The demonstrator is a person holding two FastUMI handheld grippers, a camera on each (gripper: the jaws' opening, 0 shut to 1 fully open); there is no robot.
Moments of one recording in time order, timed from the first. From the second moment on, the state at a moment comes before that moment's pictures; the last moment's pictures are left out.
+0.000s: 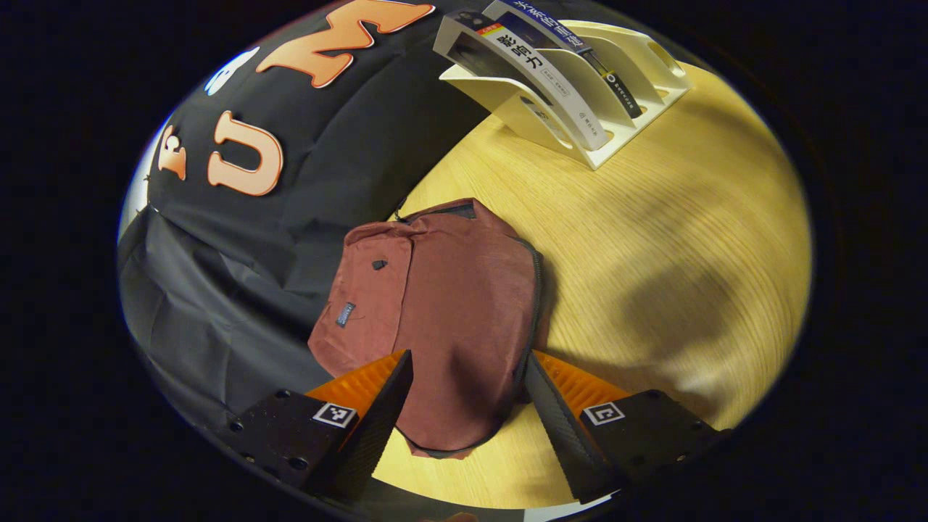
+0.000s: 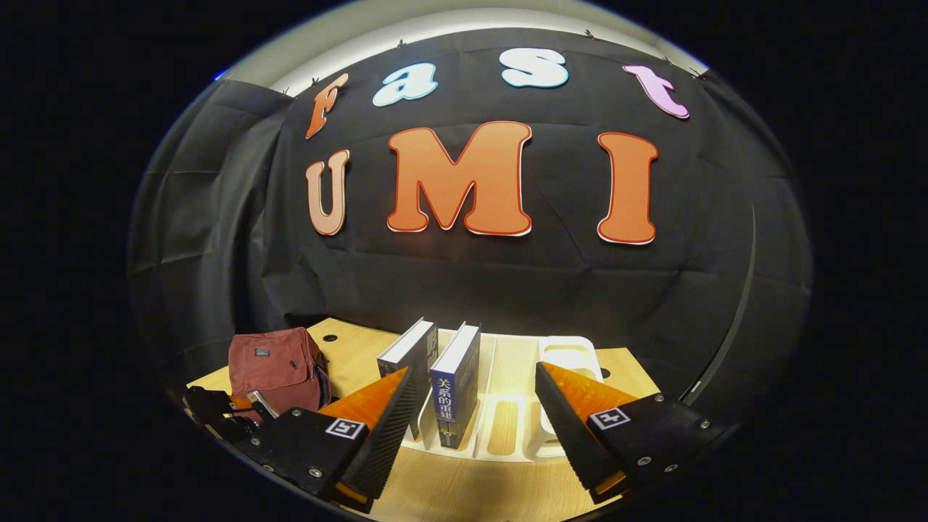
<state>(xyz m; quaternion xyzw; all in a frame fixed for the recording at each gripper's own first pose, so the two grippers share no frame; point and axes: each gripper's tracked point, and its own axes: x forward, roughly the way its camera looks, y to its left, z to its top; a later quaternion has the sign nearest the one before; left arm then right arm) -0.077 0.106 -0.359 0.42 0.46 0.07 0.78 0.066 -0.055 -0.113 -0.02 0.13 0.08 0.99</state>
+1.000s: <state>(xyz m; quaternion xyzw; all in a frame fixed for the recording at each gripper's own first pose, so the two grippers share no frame) -0.048 0.133 -0.348 0.51 0.44 0.11 0.73 0.070 -0.088 -0.098 0.01 0.10 0.07 0.99</state>
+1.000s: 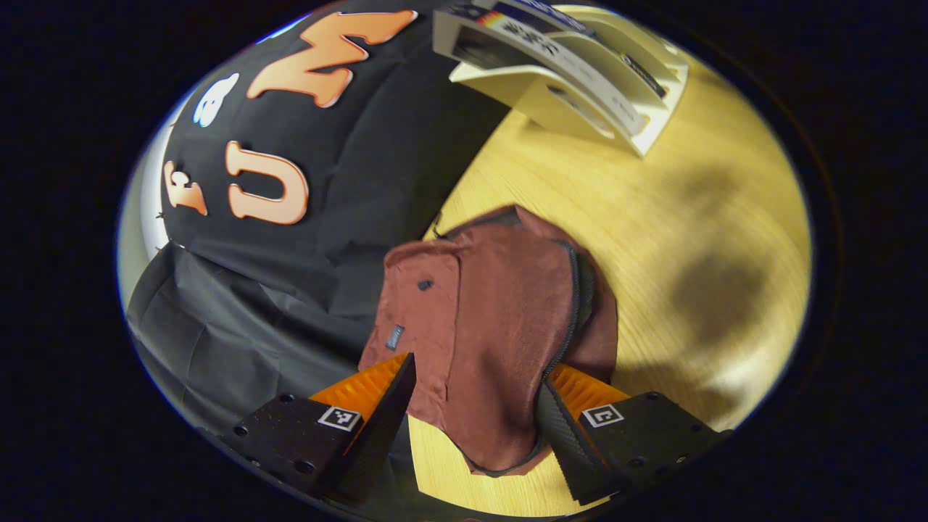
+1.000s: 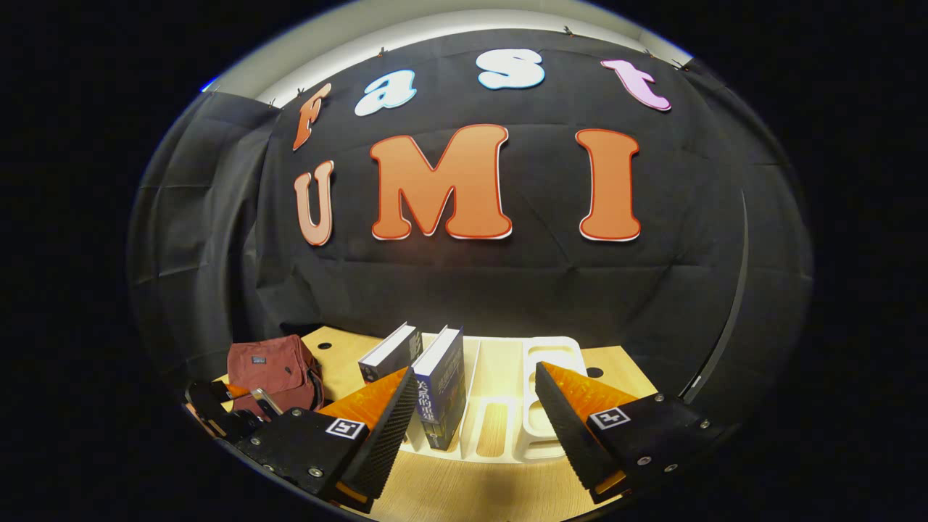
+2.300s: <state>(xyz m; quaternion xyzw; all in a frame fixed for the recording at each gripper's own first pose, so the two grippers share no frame) 0.022 0.179 -0.271 0.27 0.53 -0.13 0.80 0.125 0.014 -0.089 -0.02 0.18 -0.01 0.98</state>
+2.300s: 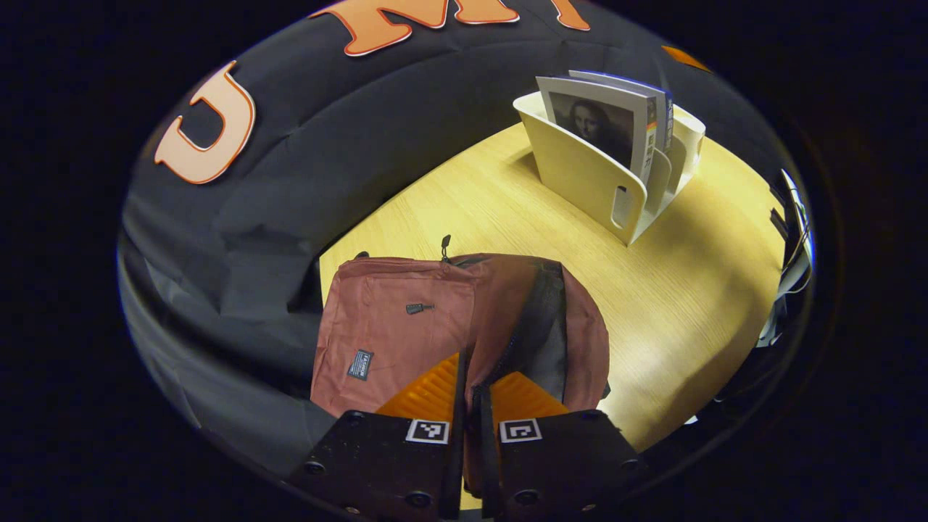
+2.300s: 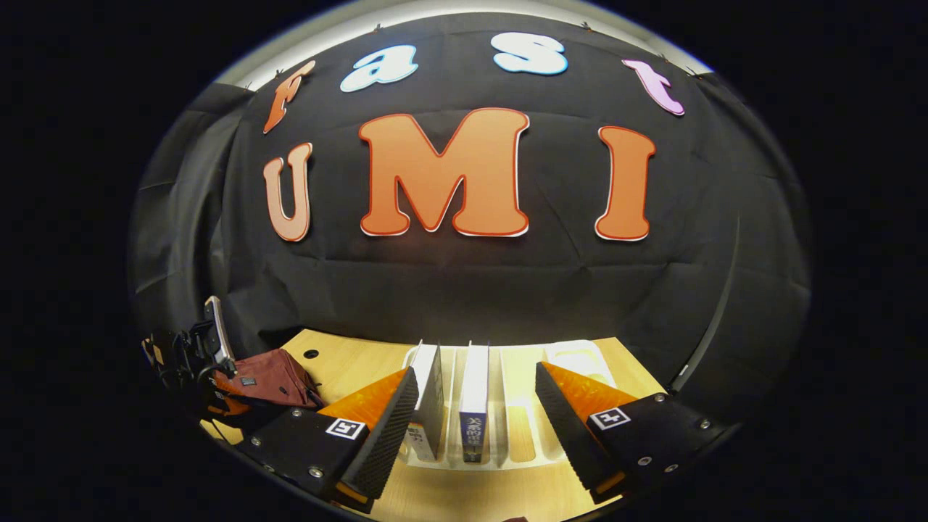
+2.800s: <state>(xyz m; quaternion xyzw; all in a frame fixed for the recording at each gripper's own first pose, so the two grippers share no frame) 0.039 0.199 -0.252 0.17 0.56 -0.20 0.79 0.156 0.069 -0.139 -0.06 0.34 0.00 0.94</state>
